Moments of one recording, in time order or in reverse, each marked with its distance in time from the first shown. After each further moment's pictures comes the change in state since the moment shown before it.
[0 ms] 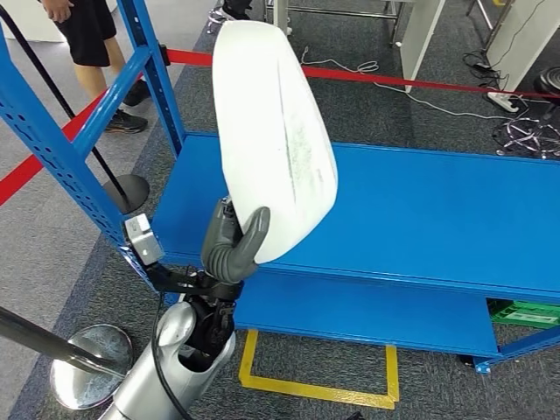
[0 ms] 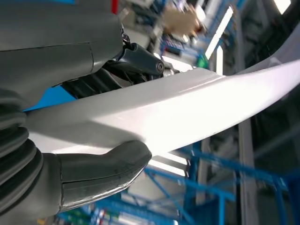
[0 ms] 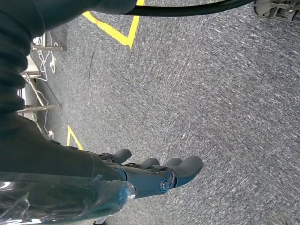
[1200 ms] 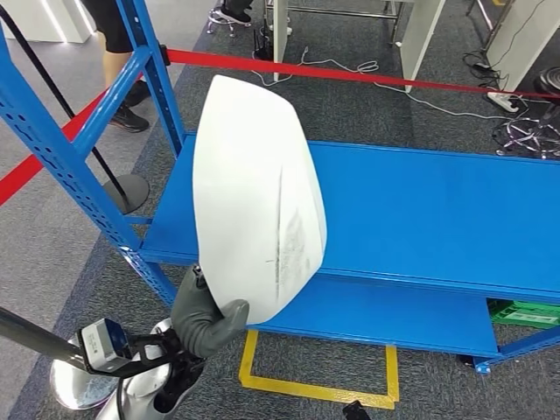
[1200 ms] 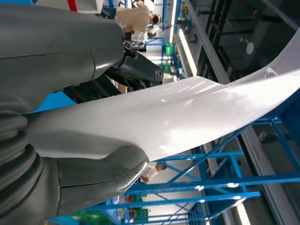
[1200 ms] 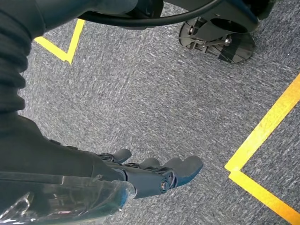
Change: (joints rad) left arm 0.190 0.137 0.025 -0.145 -0.316 -0.184 -0.258; right arm -0.003 0.000 -0.074 0.000 -0.100 0.041 -0.364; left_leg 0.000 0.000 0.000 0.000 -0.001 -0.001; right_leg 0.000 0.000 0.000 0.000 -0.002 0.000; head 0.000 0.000
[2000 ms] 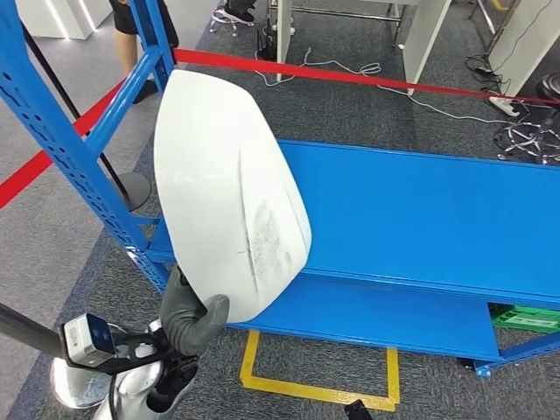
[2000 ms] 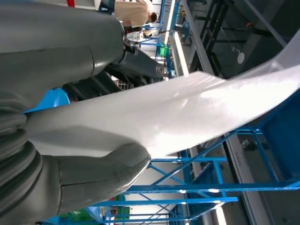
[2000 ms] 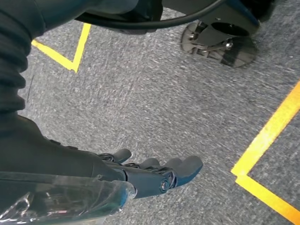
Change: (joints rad) left arm 0.031 -0.009 0.053 -0.010 0.062 -0.060 0.000; right arm -0.007 -0.001 -0.023 0.000 -0.008 0.016 0.029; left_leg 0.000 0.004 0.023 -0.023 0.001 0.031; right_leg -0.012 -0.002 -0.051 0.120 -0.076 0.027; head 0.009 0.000
